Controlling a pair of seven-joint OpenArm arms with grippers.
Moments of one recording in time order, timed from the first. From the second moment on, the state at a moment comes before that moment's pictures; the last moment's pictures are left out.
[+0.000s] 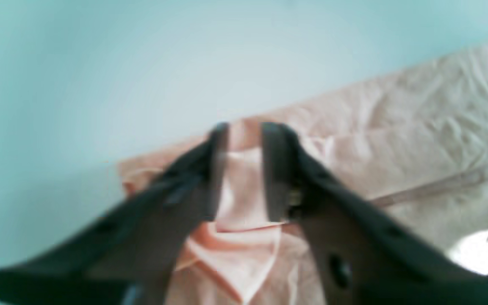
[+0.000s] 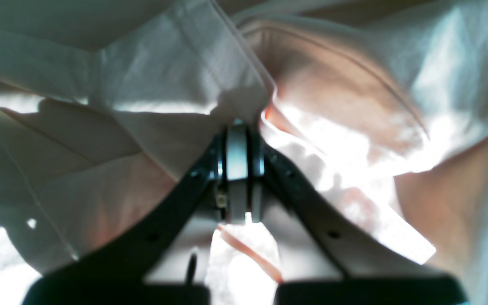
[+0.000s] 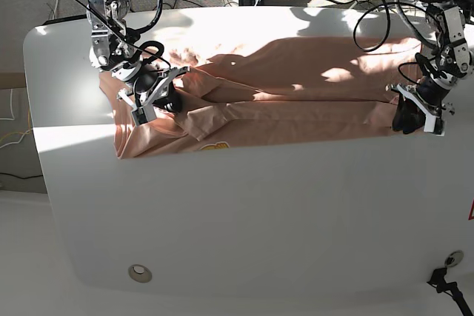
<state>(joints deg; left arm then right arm) 5.0 -24.6 -22.8 73.8 -19.0 -41.8 17.4 -8.4 16.6 -1.9 83.2 25.3 22.9 -26.3</state>
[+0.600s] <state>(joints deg) 11.6 -23.9 -37.1 70.8 -35.7 -41.8 39.1 -8.6 16.6 -2.0 83.1 25.4 22.9 -26.0</state>
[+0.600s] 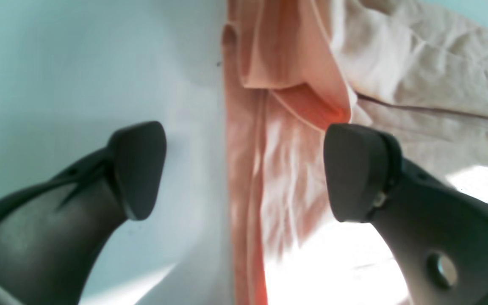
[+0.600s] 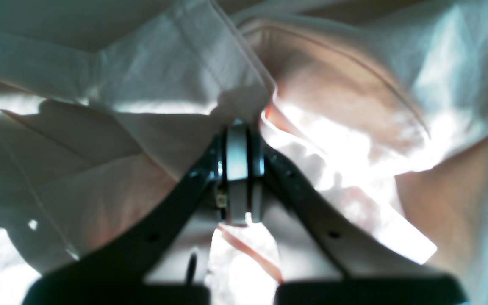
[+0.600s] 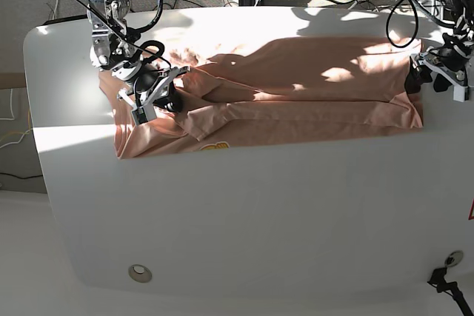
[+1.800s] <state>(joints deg) 9.7 -8.0 -25.0 96.1 -38.1 -41.4 51.6 -9.8 15.6 -1.9 83.4 25.8 22.6 -24.9</state>
